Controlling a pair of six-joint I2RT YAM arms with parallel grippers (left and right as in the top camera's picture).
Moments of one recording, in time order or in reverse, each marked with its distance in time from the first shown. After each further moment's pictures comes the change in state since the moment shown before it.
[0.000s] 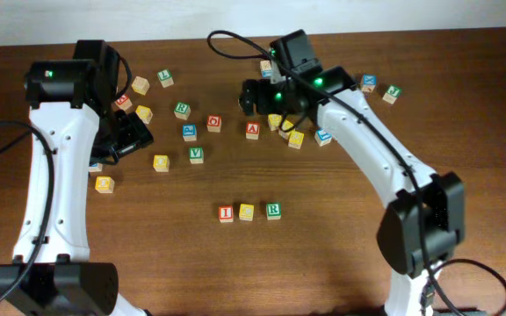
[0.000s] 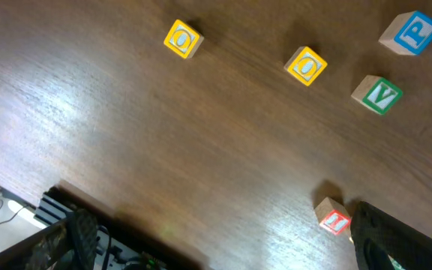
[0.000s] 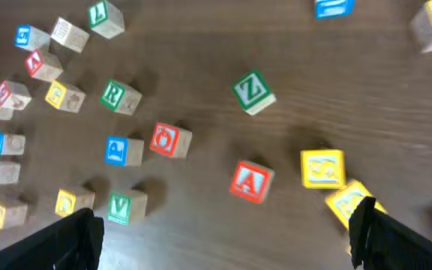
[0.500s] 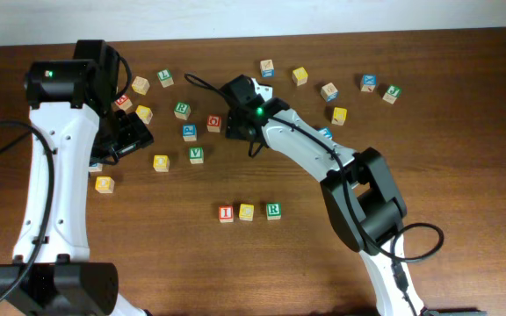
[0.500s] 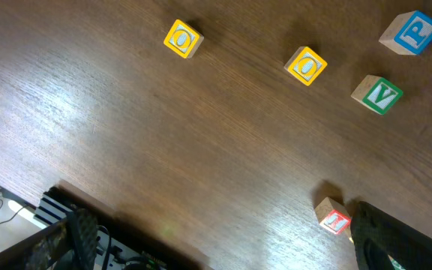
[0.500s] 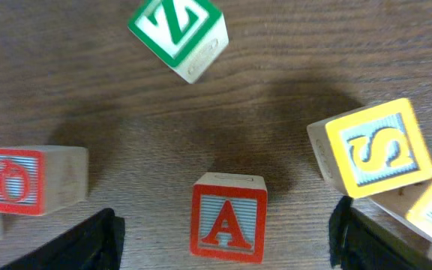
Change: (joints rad) left arm 0.000 0.000 0.000 0.000 0.000 0.000; right arm 0.145 0.265 0.000 0.083 0.348 0.279
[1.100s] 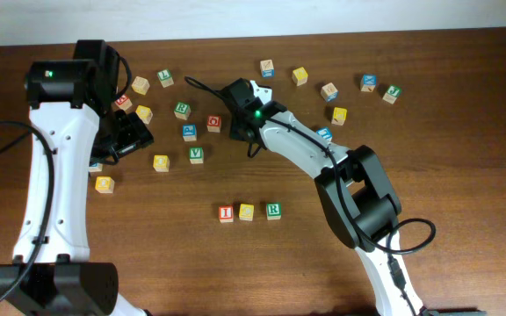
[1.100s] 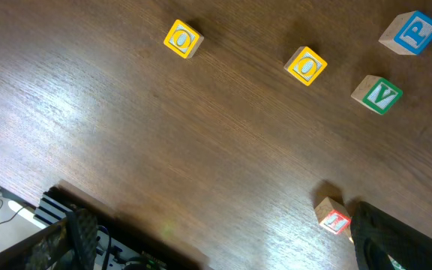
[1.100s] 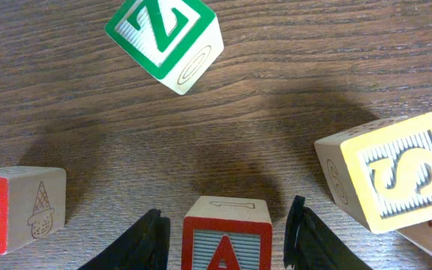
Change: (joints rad) left arm 0.000 0.000 0.000 0.000 0.000 0.000; right arm 0.000 0.035 -0.002 0.051 0.026 0.002
